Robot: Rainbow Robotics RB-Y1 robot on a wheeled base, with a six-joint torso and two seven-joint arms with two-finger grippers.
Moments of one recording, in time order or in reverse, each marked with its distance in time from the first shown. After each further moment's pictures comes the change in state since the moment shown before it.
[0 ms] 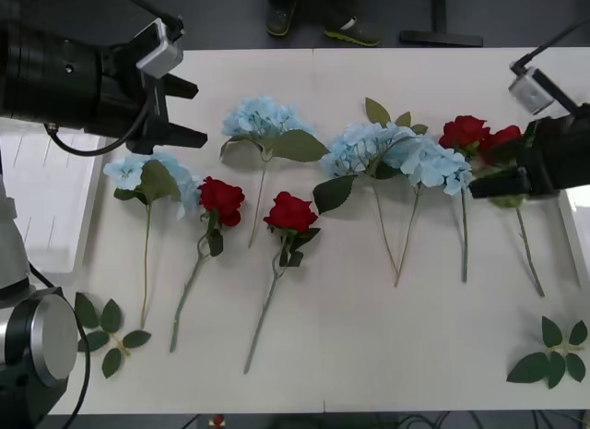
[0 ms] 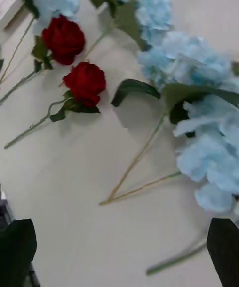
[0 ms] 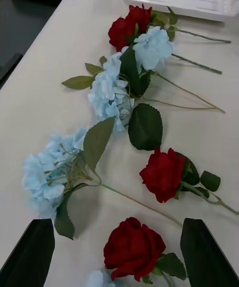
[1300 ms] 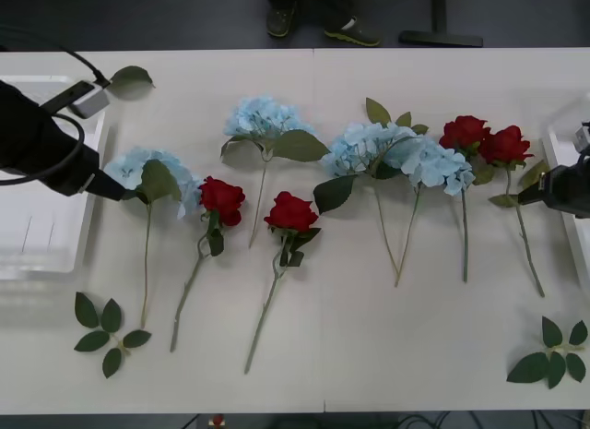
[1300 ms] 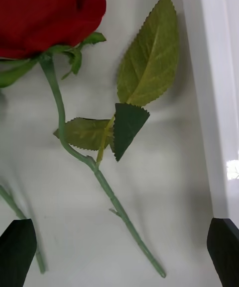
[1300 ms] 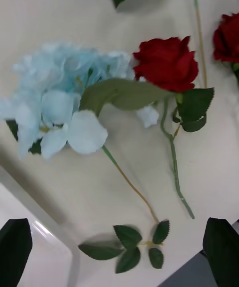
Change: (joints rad) right arm -0.108 -0.010 0.320 0.380 0.519 -0.171 -0.881; left arm 0.149 0.517 -0.345 0.028 0.028 -0.068 0.898
